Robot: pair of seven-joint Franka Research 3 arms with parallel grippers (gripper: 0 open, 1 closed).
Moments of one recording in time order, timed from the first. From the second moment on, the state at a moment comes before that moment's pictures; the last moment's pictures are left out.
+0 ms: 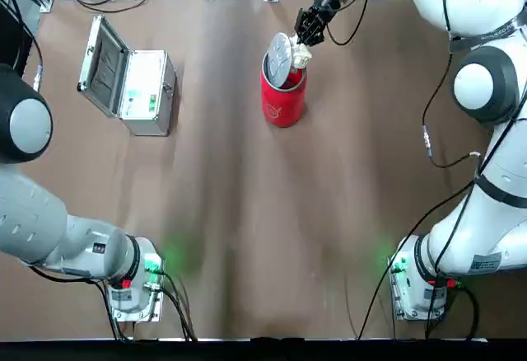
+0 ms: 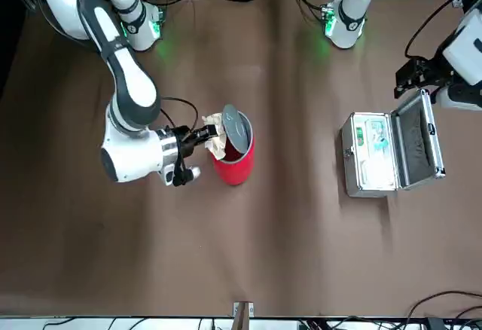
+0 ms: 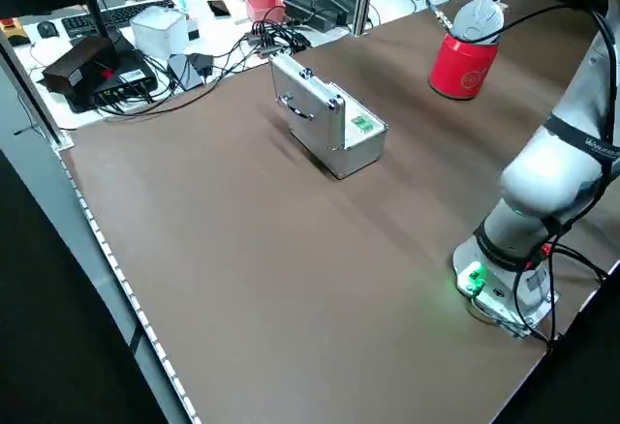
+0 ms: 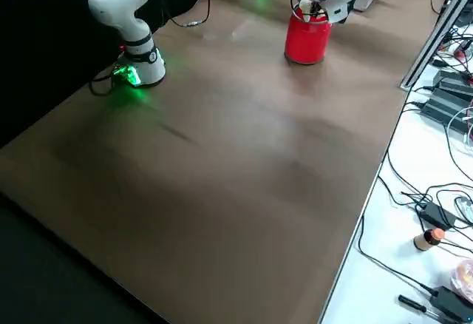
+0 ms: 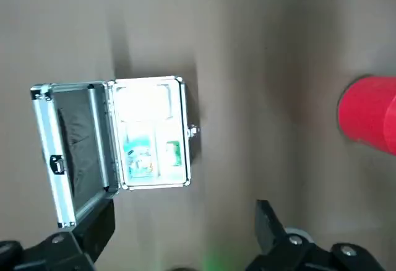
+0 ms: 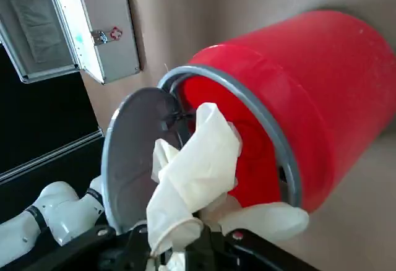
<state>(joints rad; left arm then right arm) -0.14 0.11 0.00 -1.31 -0.05 1.40 -0.04 0.07 0.59 0.41 -1.49 0.72 1.81 0.01</state>
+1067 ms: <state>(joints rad) -0.08 0.08 0.03 -1.32 -0.05 1.41 -0.04 0.09 0.68 0.41 -1.49 0.74 1.82 0.03</state>
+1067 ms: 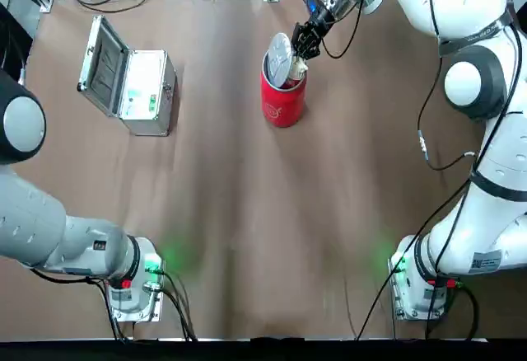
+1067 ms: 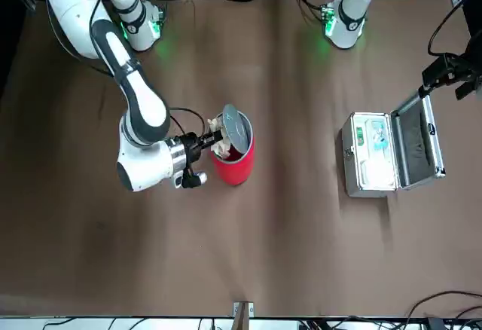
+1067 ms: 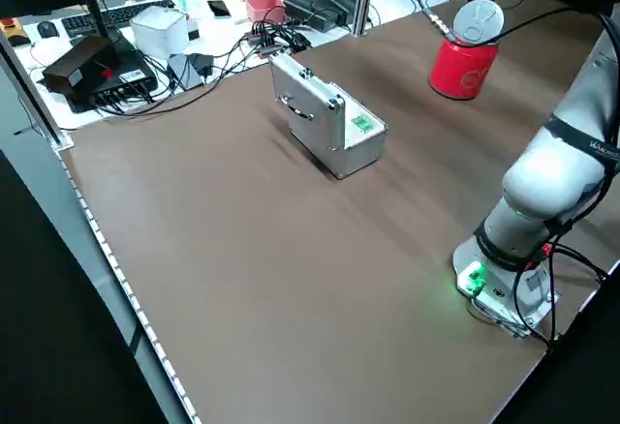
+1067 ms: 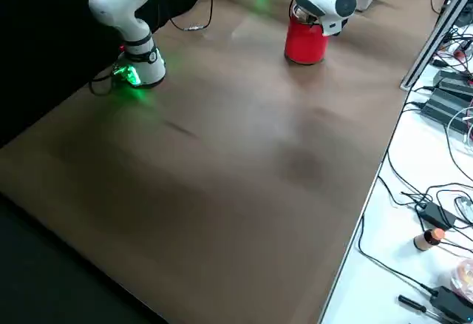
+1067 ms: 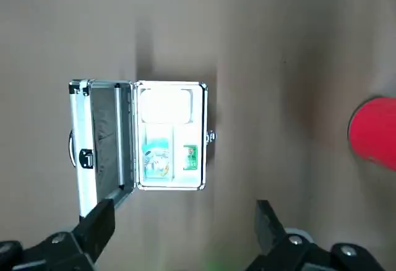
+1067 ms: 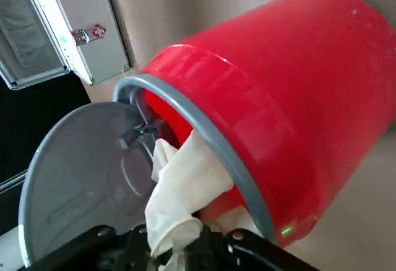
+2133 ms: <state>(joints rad) -0.08 0.10 -0.03 -1.33 -0.05 1.46 -0.04 0.08 0.68 0.41 -1.47 0.77 1.82 0.03</state>
